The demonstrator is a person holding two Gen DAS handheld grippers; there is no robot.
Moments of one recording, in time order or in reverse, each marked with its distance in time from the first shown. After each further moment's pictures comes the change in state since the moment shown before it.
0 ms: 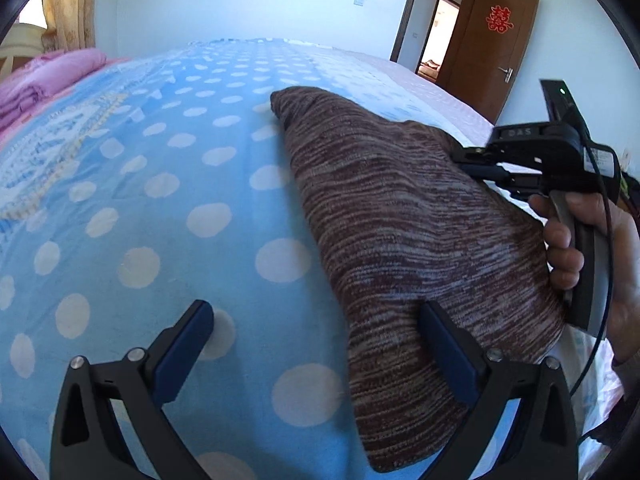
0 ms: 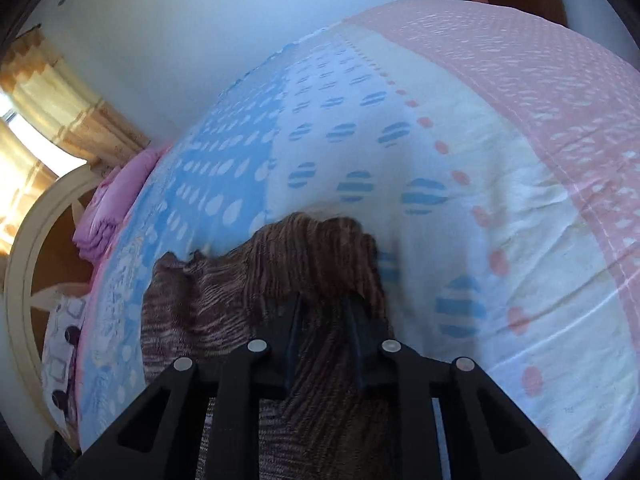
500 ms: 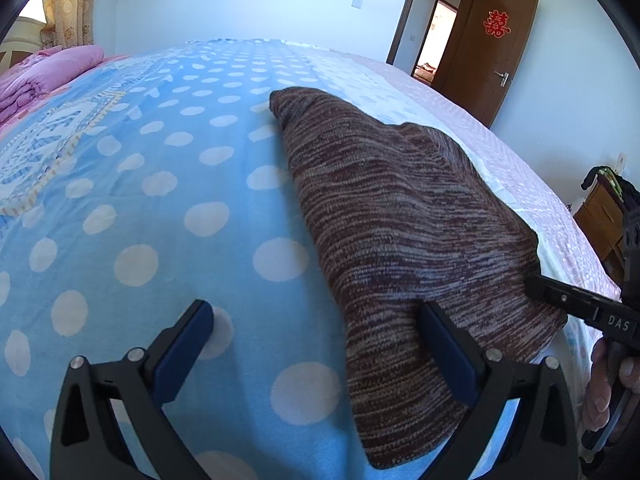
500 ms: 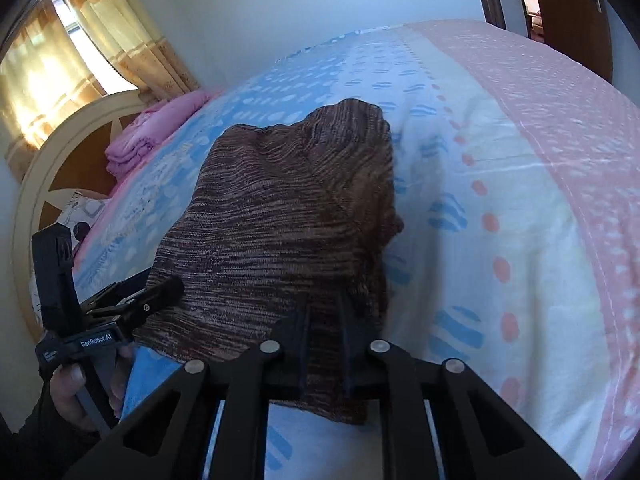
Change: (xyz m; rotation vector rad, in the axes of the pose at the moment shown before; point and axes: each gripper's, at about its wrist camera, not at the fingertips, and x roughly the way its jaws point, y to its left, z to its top) left arm 0.001 -0.001 0.000 0.002 -0.004 -0.018; right arm -0.090 0.001 -0.121 -0.271 0.037 0.070
